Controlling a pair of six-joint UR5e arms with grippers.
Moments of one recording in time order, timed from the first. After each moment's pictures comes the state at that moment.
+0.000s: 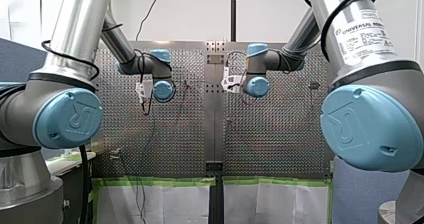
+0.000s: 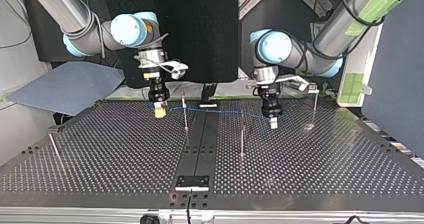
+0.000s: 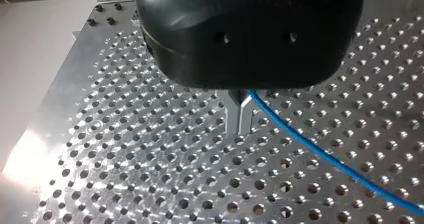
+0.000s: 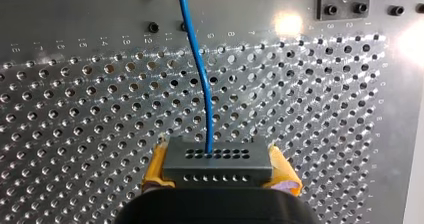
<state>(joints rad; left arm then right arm) -0.28 -1.85 -1.90 -2.32 -2.00 -1.64 2.16 -1.16 1.69 -0.67 1.62 1.62</state>
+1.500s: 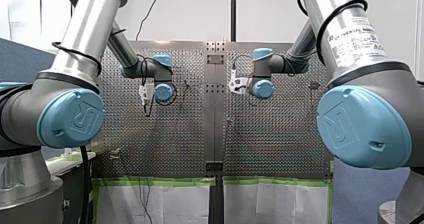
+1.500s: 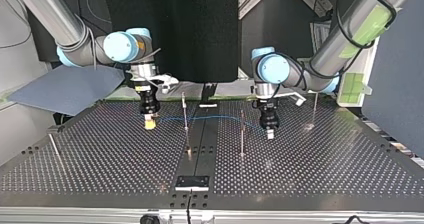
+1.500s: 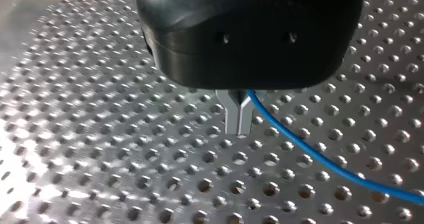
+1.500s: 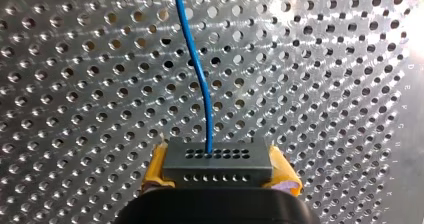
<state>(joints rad) -0.24 -1.97 -1.76 -2.40 -1.93 -1.63 2.09 -1.09 1.60 -0.67 1.59 1.62</state>
